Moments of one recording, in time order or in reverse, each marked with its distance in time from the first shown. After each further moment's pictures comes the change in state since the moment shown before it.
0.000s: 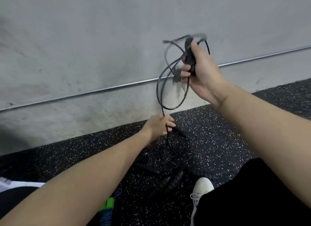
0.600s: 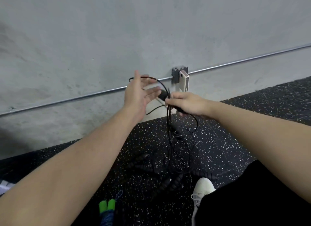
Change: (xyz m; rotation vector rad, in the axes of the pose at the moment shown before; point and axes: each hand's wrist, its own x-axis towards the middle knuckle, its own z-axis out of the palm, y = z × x) left_hand -0.019 0.084 -0.040 -0.745 0.383 0.300; right_hand -0.020 0.043 -0.047 -1.199 -0.436 0.167
